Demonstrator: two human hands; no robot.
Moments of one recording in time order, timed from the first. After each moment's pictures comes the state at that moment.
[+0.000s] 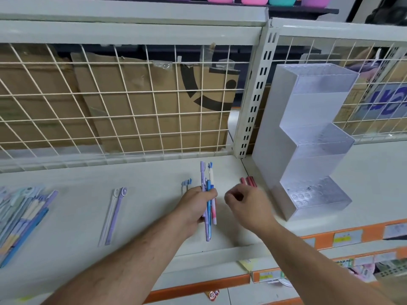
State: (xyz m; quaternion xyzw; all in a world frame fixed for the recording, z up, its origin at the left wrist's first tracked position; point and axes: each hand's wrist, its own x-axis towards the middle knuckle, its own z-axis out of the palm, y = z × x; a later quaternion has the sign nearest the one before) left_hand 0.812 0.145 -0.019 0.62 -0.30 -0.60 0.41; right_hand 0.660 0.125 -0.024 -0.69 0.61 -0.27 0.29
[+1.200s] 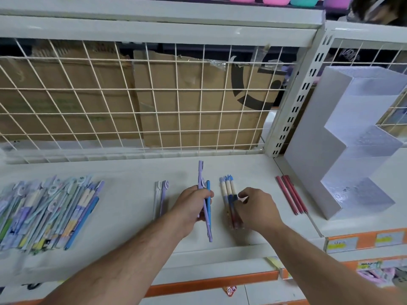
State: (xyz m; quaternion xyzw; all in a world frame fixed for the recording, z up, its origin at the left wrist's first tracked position) left_hand 0.922 0.183 -0.022 0.63 -0.27 -0.59 0.43; right_hand 0.750 0.154 -0.019 -0.66 0.67 -0.15 0.31
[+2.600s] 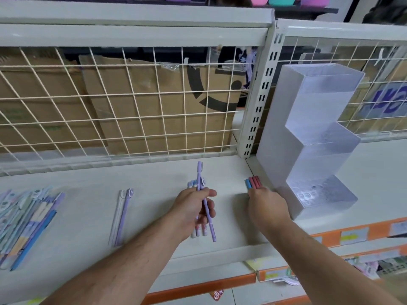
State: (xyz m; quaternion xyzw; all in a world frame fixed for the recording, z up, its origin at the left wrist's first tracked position) left_hand 0.835 0.158 -0.008 0.59 -0.25 -0.62 0.44; right_hand 0.648 0.116 -0.028 -0.76 0.65 0.01 0.01
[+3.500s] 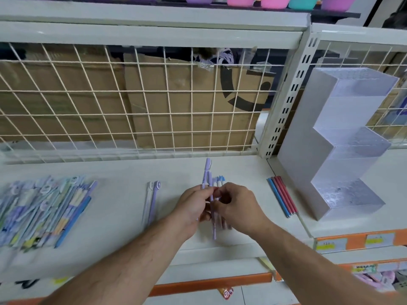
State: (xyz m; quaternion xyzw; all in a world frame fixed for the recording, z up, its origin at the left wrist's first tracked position) left_hand 0.884 0.189 -0.006 0.58 -0.27 -0.61 0.47; right_hand 0.753 0.167 -0.002 -0.71 0.53 -0.25 0.39
